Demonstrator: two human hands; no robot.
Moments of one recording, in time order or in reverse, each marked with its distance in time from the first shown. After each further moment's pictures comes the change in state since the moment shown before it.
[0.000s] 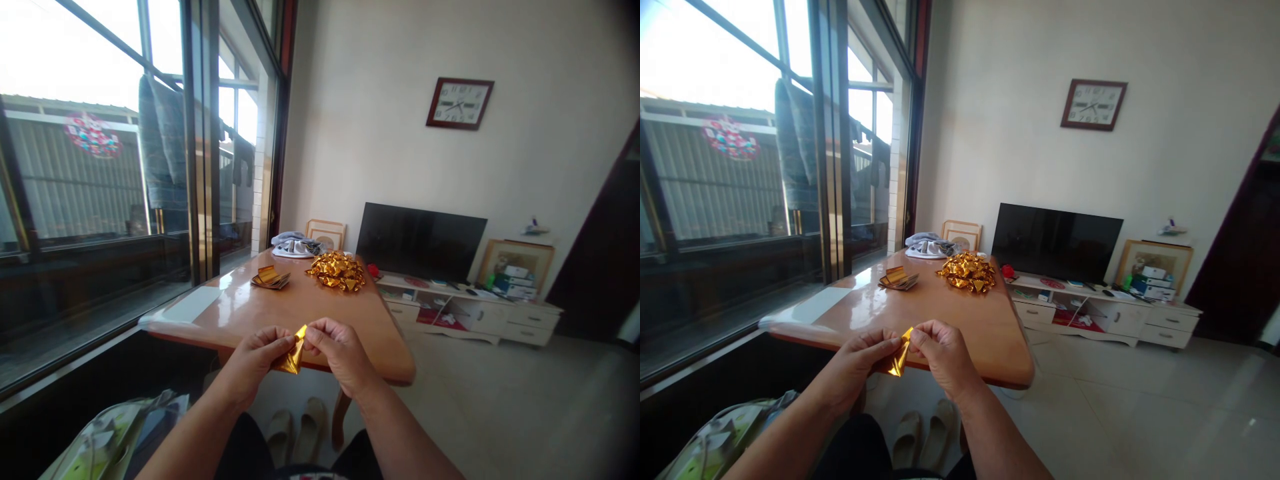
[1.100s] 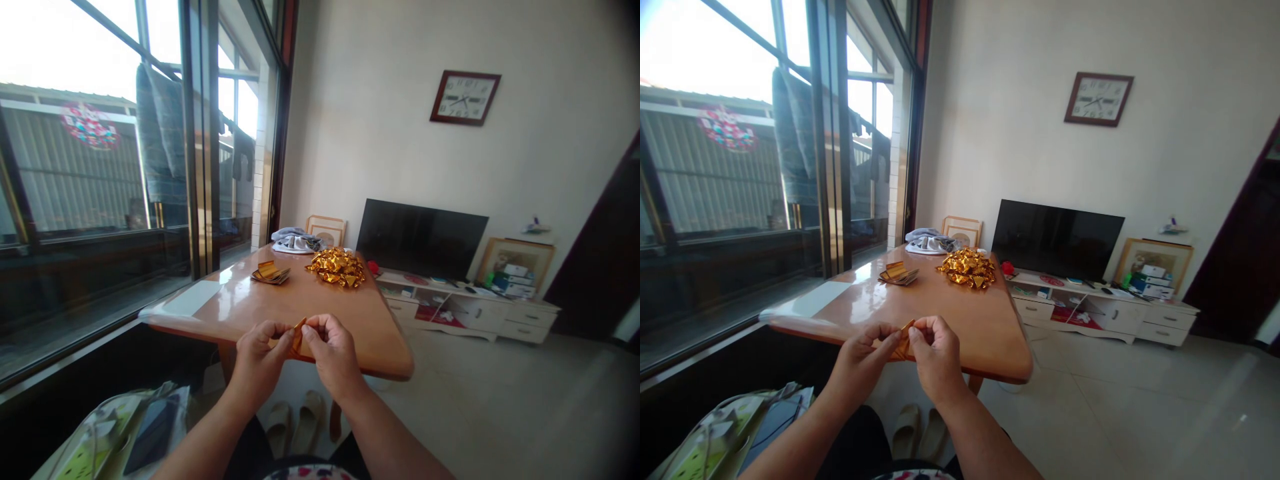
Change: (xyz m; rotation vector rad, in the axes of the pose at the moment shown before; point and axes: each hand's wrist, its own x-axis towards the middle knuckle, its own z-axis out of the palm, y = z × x) left_hand 0.003 -0.023 0.002 0.668 0.374 0.392; right_hand 0.001 0.029 0.018 -0.121 0.244 -0.176
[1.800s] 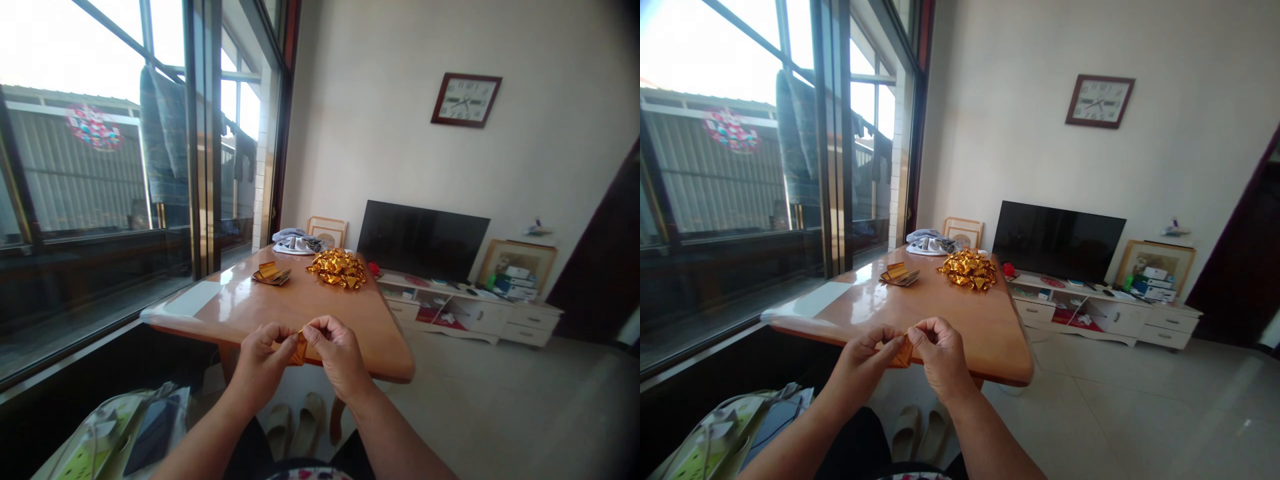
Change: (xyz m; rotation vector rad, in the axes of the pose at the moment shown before) left_hand -0.004 0.012 -0.003 -0.186 -0.096 -0.043; right_hand 0.003 -0.006 -0.011 0.036 -0.086 0.035
